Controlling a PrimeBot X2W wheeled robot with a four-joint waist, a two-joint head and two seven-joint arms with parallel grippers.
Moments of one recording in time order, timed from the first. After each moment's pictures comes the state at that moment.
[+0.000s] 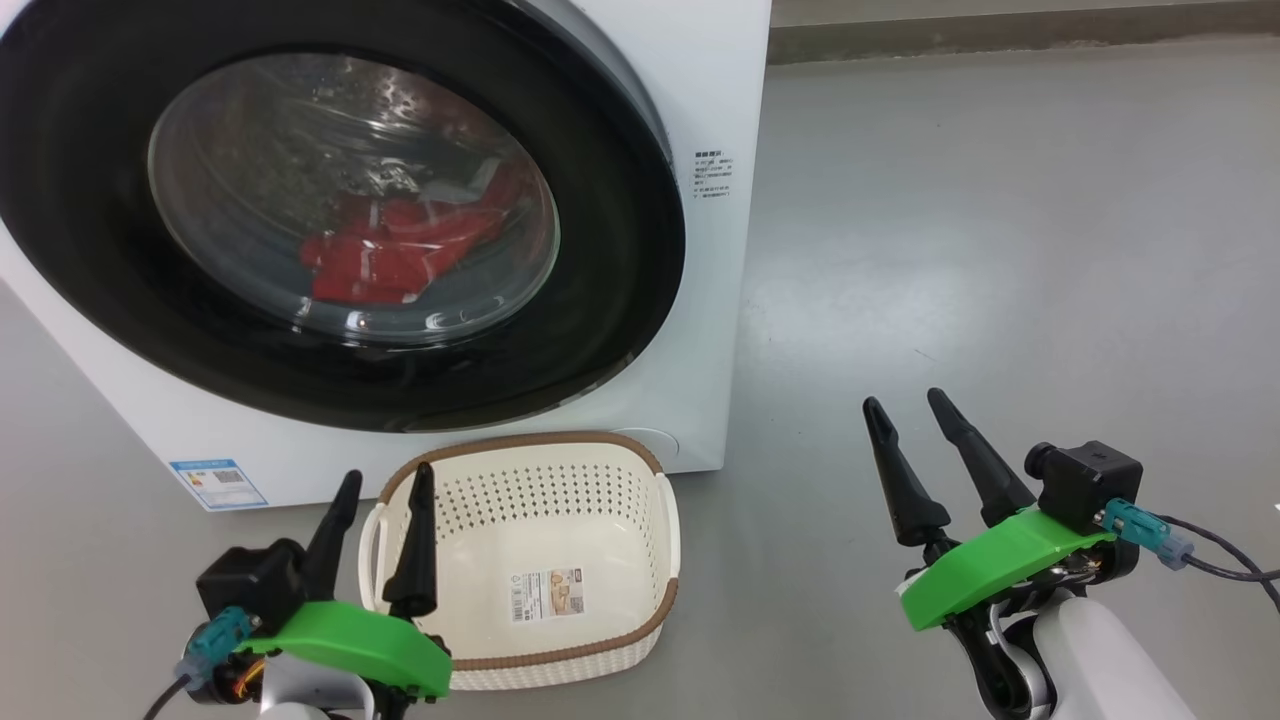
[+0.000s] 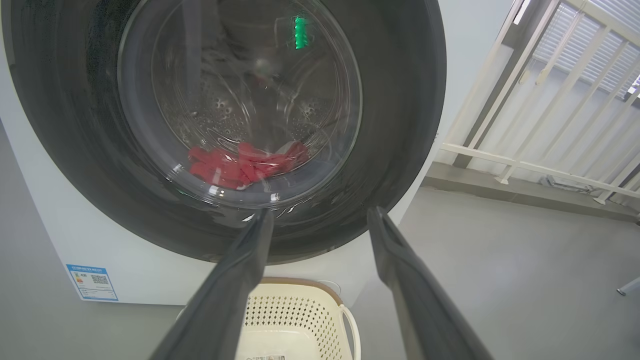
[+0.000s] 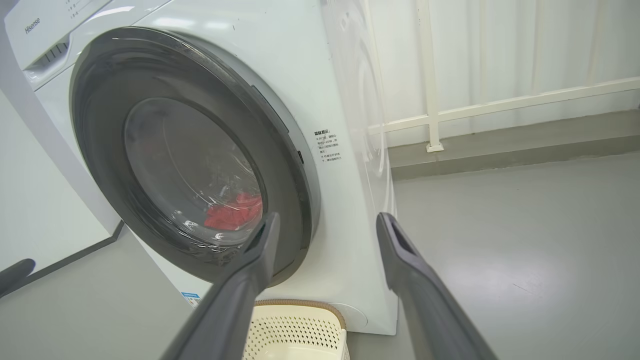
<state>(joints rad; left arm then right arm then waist) -0.24 0.04 -0.09 0.37 -0.41 -0.05 -0.18 -0.25 -0.04 0.15 0.38 0.49 0.13 -0.19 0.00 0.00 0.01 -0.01</state>
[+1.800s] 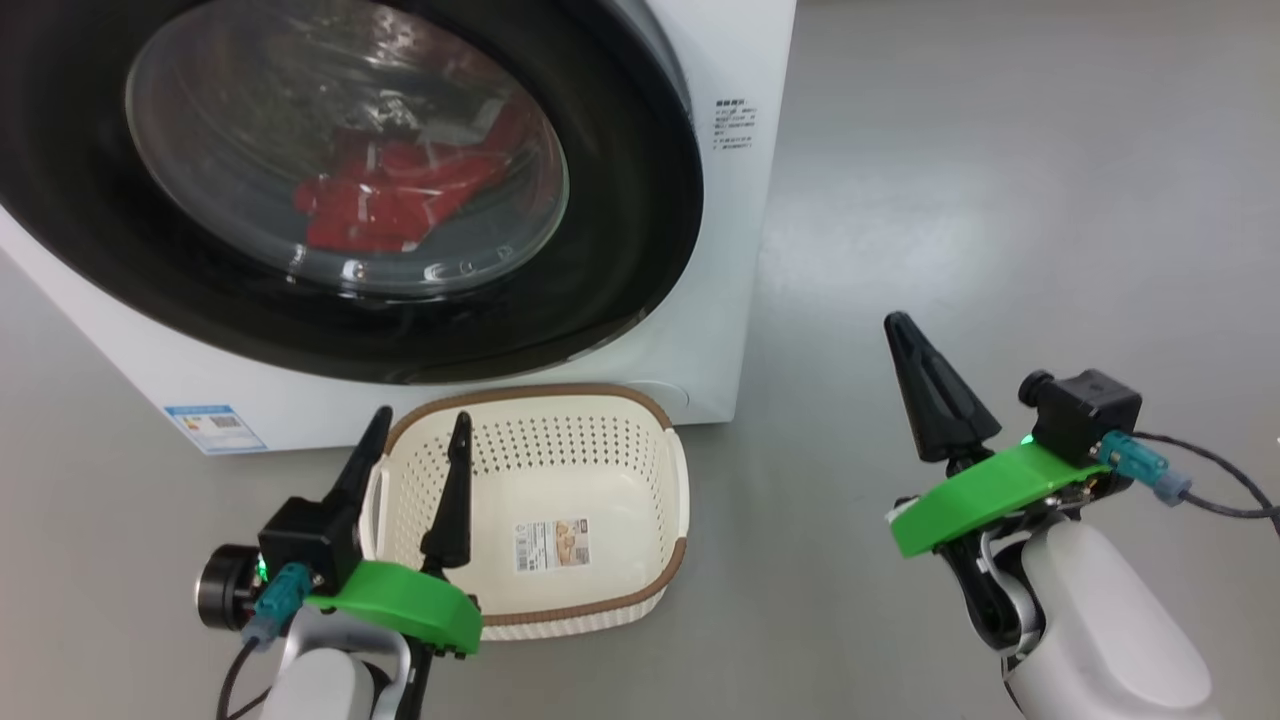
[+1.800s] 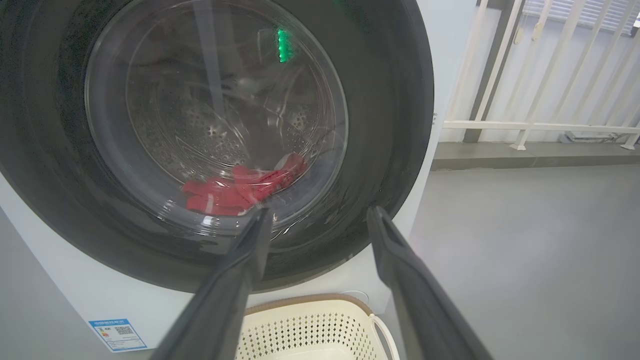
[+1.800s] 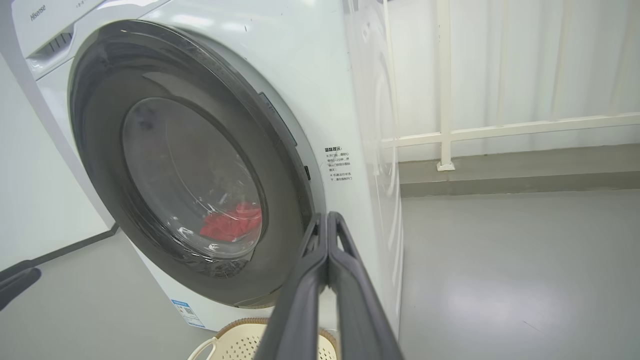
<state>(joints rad) -0.33 0.04 -0.16 0.41 -0.21 -0.02 -0.25 -0.39 -0.06 0.18 0.44 0.45 0.13 -0.25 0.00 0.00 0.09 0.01</state>
